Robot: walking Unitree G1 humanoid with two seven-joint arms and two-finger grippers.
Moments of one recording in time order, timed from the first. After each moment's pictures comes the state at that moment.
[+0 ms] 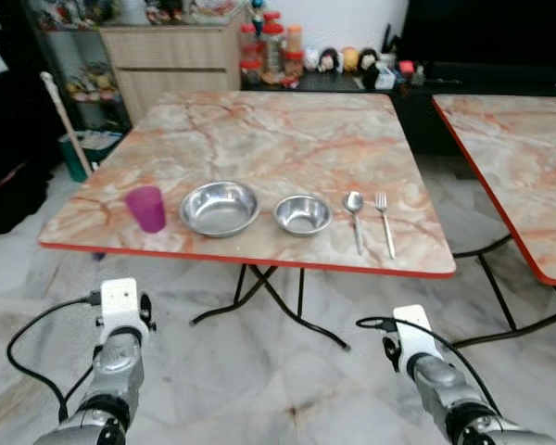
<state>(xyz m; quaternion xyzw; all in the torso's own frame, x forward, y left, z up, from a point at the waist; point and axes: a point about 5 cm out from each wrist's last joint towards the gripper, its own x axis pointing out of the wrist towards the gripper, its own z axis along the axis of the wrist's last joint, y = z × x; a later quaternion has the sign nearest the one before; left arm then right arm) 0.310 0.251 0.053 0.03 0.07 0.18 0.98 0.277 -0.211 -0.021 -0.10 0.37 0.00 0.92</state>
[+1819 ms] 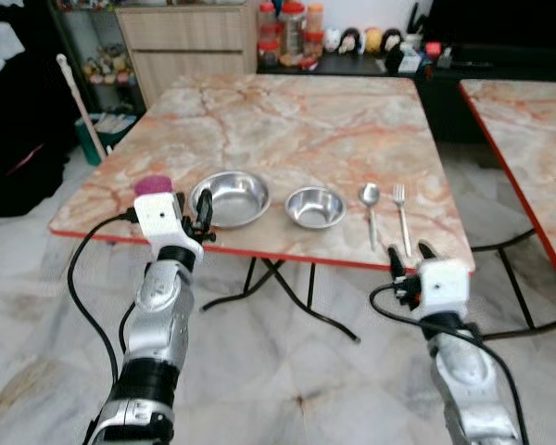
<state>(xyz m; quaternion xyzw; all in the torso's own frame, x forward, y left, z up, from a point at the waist) 0.341 0.153 0.155 -0.10 -0.13 -0.03 0.99 0.266 -0.176 0.133 -0.09 -0.11 0.03 0.99</state>
